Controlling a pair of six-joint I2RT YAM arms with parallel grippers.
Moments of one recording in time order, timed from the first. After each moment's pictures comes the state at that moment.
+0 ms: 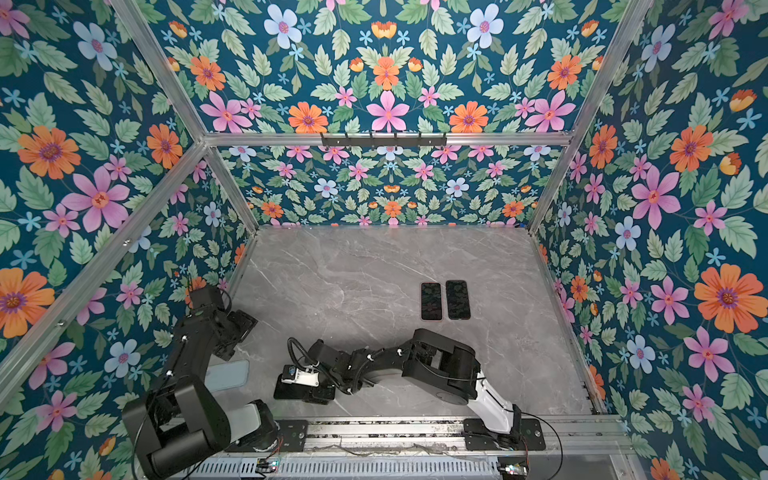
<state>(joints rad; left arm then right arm) 0.42 1.20 0.78 -0.75 -0.04 -0.67 1.26 2.14 1.29 0.07 -0.22 -0.26</state>
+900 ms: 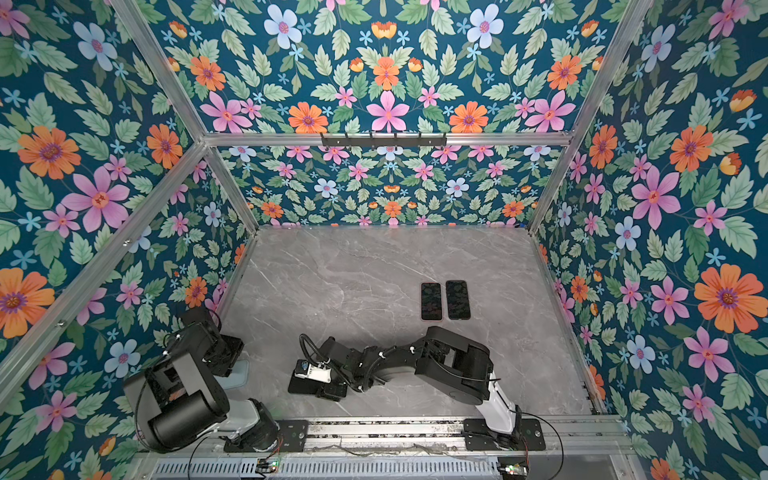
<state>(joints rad) 0.58 1.38 0.68 -0.66 -0.06 -0.75 1.24 2.04 1.19 0.03 -0.18 -0.22</state>
